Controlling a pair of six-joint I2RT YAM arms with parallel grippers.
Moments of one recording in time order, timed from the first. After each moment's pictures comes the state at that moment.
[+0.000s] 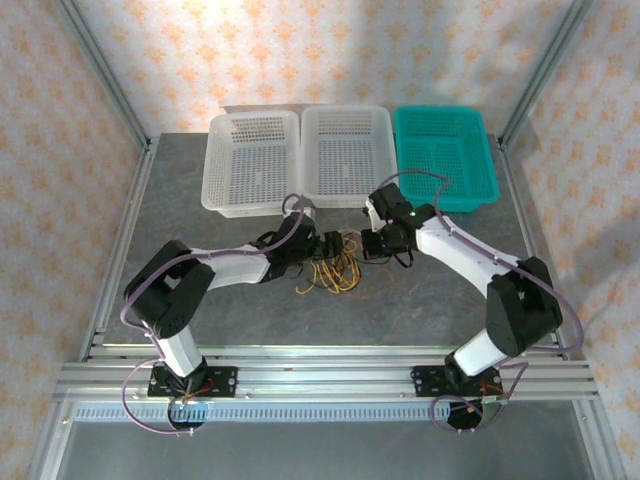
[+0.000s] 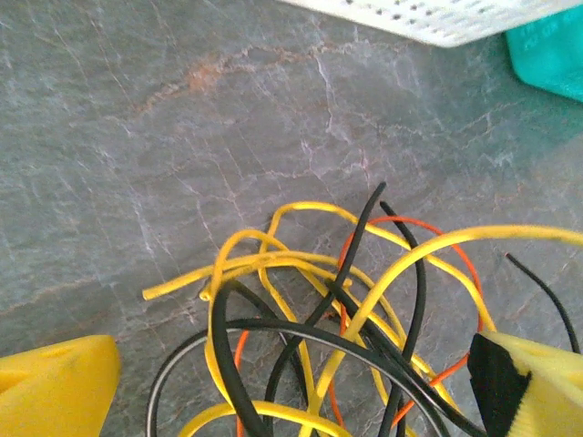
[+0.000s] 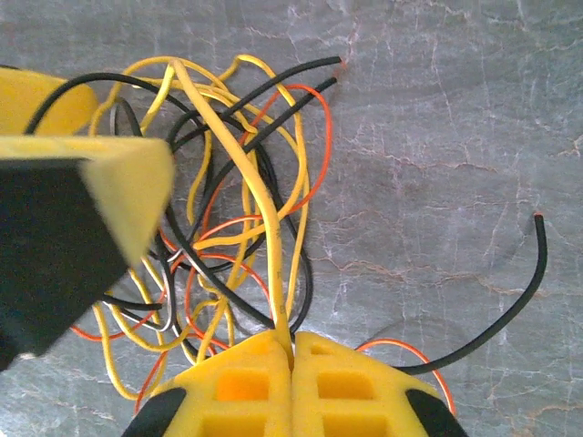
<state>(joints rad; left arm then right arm) -0.66 1.75 0.88 0.13 -0.02 -0.75 0.51 1.51 1.10 -0.72 -0.16 0.29</state>
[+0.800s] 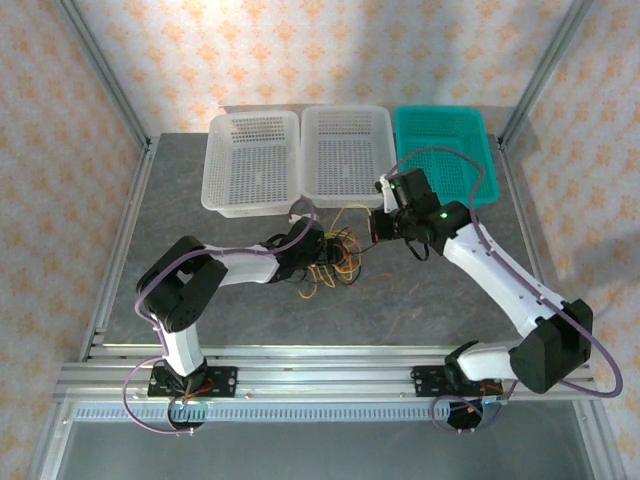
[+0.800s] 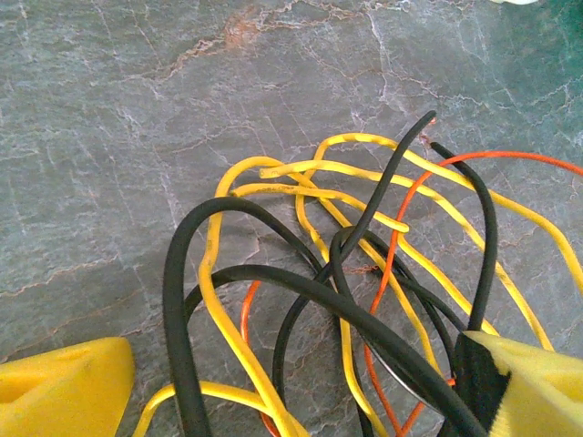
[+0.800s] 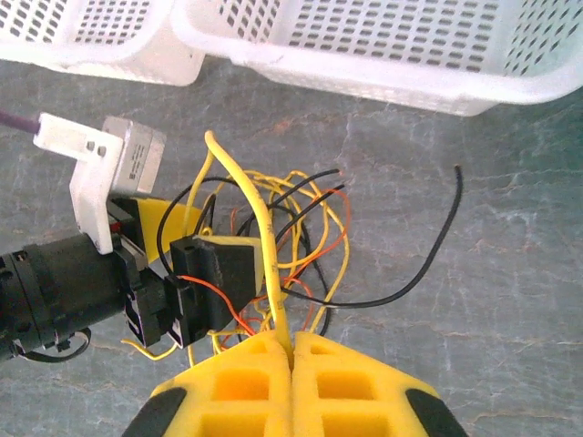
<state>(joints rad) -0.67 1.81 0.91 0.09 -0.08 -0.75 0.51 1.30 1.23 -0.78 -0.07 0.29</state>
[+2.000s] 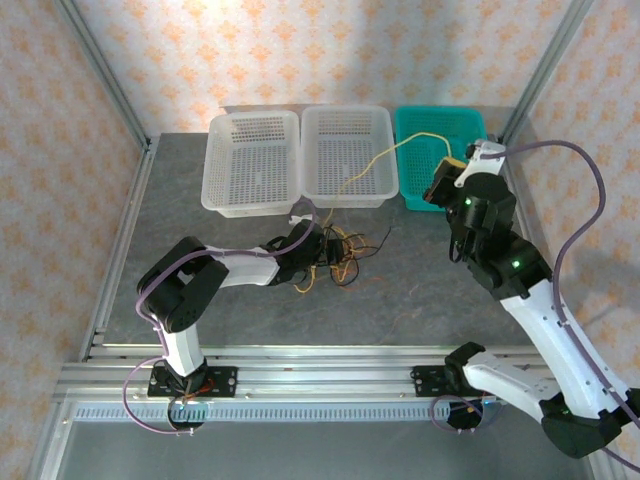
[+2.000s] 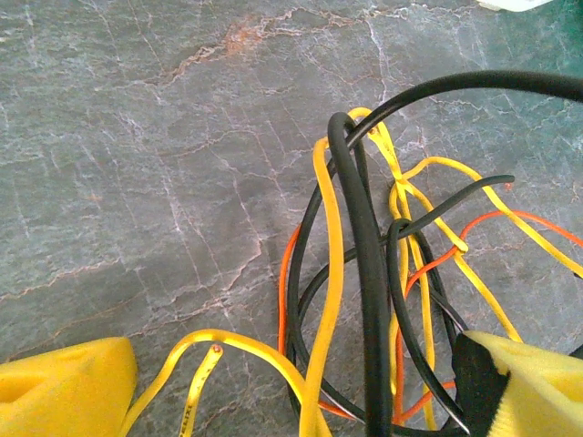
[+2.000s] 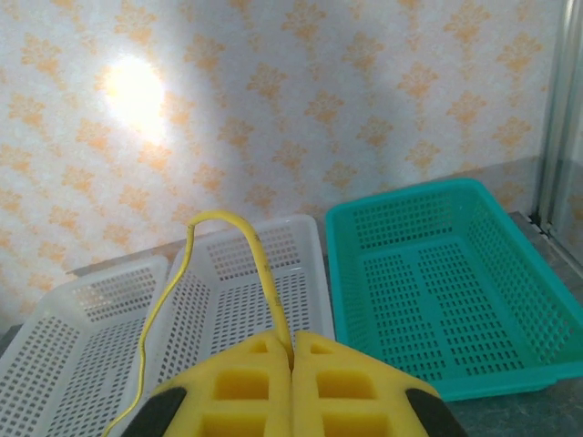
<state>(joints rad) -0.68 1.81 0.89 0.13 -0.11 -0.75 0.51 0.93 1.21 -0.47 0.52 0.37</state>
